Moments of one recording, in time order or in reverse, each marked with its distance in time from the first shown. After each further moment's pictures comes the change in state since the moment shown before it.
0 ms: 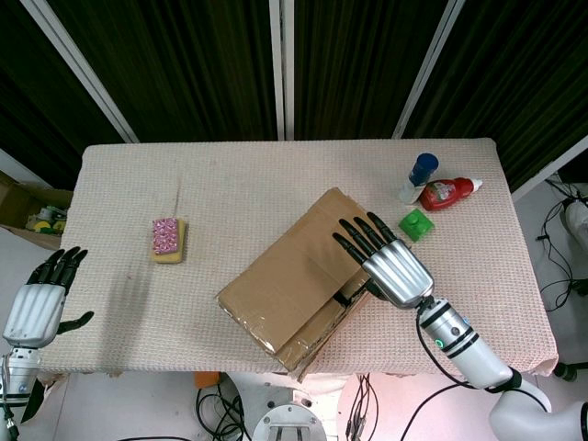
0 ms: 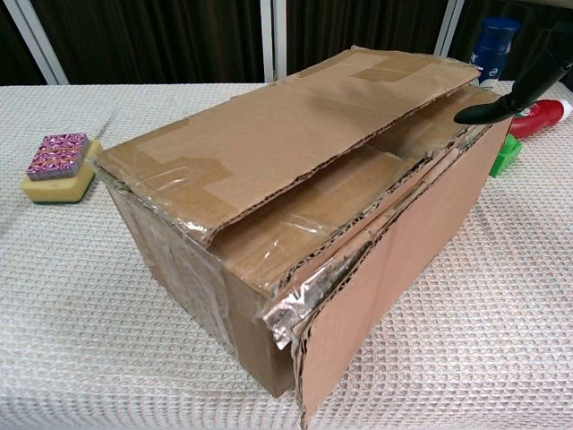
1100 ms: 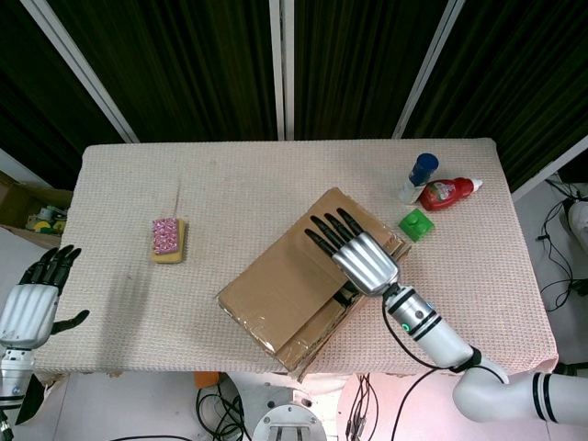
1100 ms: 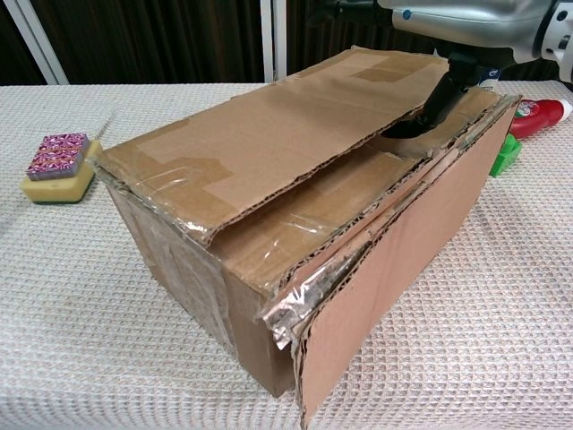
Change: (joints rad) left arm 0.012 0.012 -0.002 0.012 0.017 0.033 -0.032; right arm 0.149 -0.164 0.008 0.108 0.131 -0.027 -0.057
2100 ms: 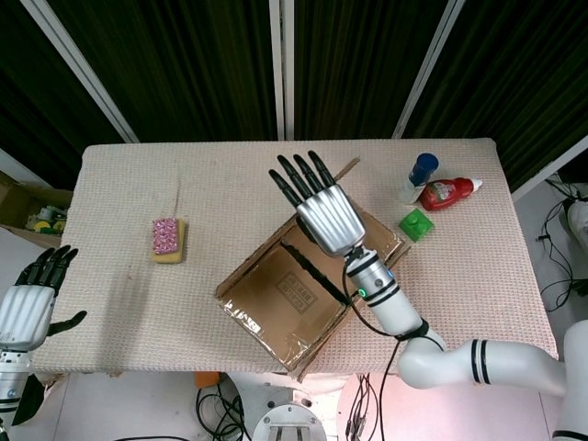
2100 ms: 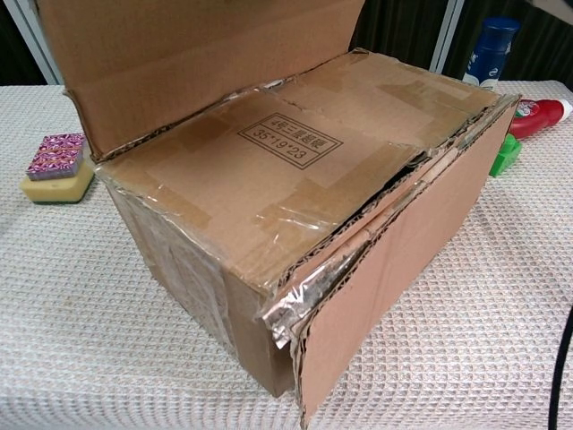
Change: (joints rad) left arm 0.007 0.017 0.001 -0.013 0.008 0.008 -0.004; right arm 0.200 -0.236 0.181 0.157 0.138 0.172 -0.145
